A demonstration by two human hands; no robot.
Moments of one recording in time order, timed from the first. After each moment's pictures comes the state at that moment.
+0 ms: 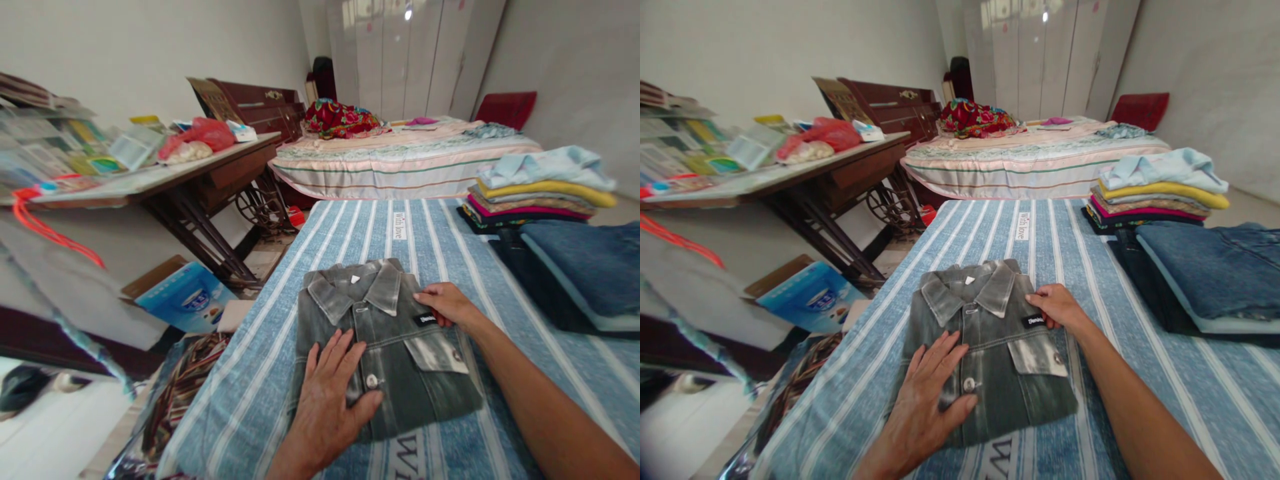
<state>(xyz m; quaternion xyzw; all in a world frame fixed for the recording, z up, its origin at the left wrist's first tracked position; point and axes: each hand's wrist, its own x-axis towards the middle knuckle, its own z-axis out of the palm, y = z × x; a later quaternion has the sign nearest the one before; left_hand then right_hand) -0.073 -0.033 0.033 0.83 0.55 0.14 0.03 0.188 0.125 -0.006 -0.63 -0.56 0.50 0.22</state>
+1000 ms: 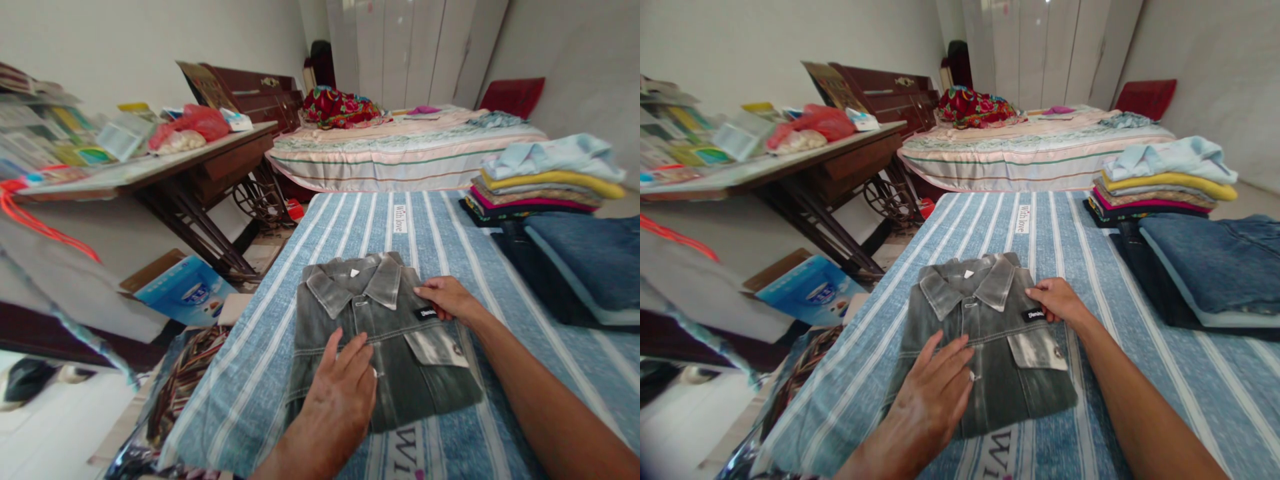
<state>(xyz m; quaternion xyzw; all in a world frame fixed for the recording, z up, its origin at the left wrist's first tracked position) -0.056 -0.032 0.044 0.89 0.42 0.17 -0.07 0.188 0.123 0.000 -0.63 -0.56 0.50 0.22</state>
